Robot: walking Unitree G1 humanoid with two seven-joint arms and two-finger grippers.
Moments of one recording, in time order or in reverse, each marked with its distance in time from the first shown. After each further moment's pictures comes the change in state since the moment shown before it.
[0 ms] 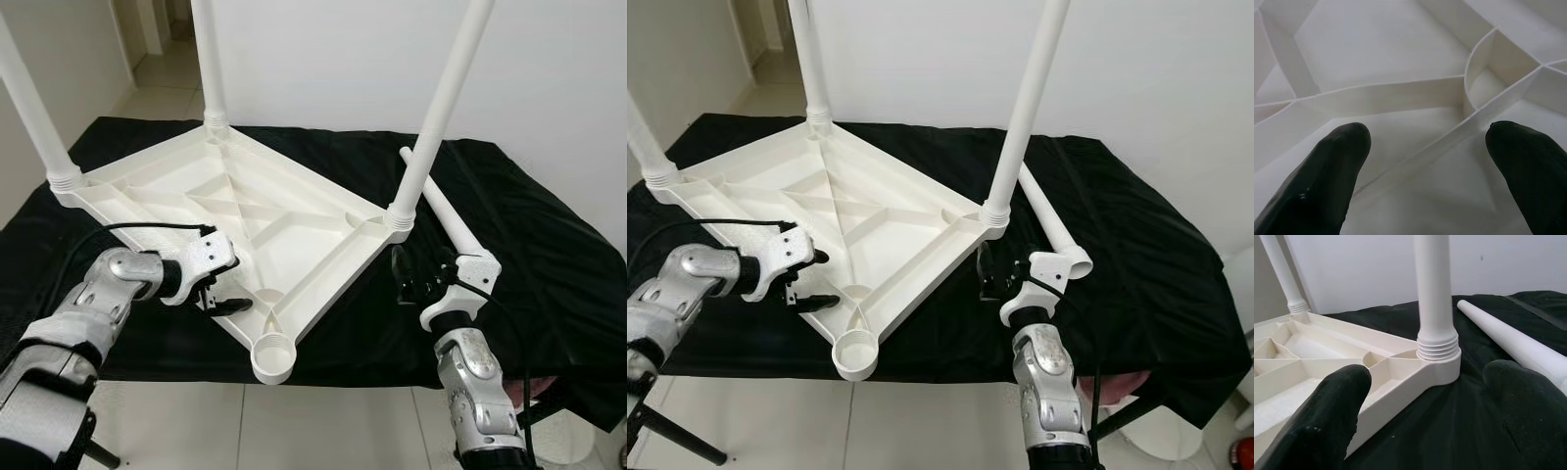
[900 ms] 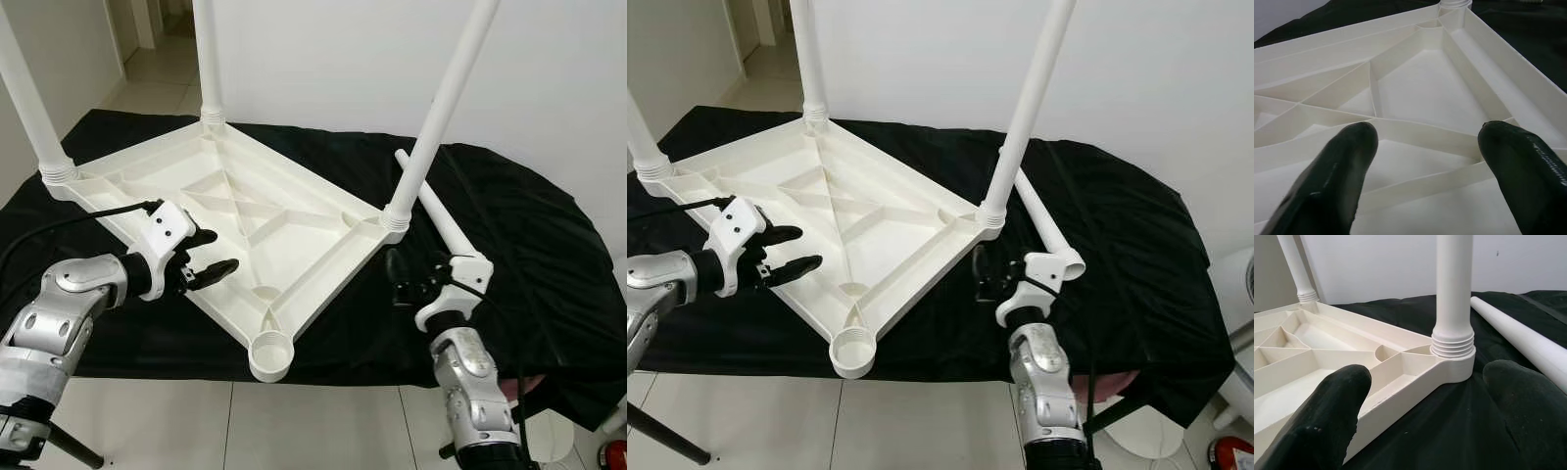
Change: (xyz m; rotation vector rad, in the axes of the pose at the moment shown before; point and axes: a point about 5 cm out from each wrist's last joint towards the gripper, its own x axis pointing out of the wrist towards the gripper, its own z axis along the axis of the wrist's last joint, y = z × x) left arm -0.045 -0.014 0.019 -0.203 -0.263 0.280; right arm 0.007 0.010 -0.008 0.023 0.031 0.056
